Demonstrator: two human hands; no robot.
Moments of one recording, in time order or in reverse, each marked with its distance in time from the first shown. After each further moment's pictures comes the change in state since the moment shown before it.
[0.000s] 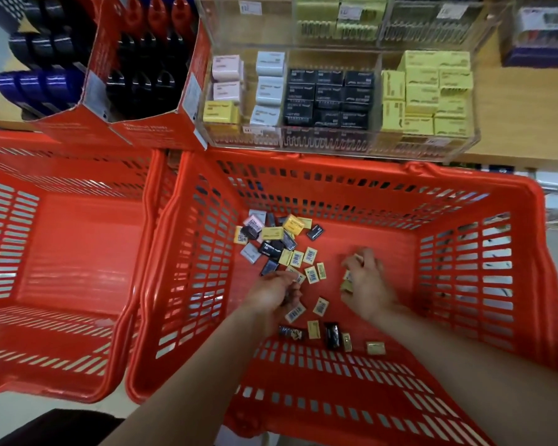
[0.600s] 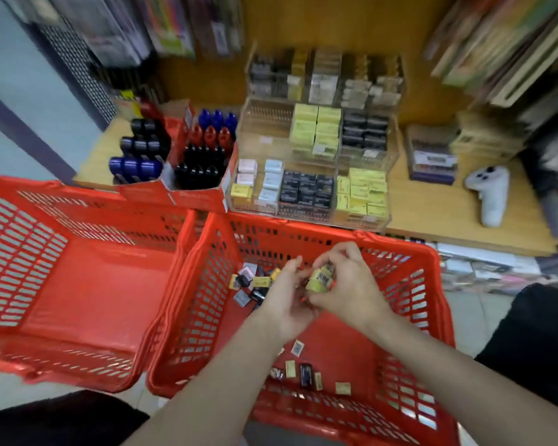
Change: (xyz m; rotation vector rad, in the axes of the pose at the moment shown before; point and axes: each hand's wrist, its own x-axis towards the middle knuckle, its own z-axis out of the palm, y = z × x) left_hand -0.117 0.036 0.049 -0.368 -0.429 0.094; right_hand -0.087 -0.087 -0.152 0.308 0.332 -0.273
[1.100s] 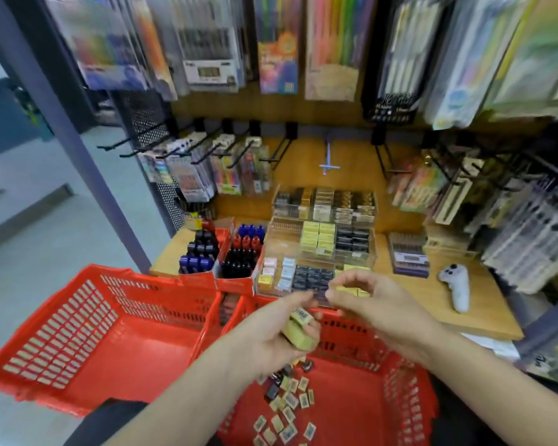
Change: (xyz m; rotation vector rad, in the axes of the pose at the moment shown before) left_hand -0.206 0.048 0.055 0.181 -0.178 0.191; right_hand -0.064 -0.134 -0.159 0.631 -0.110 0.062
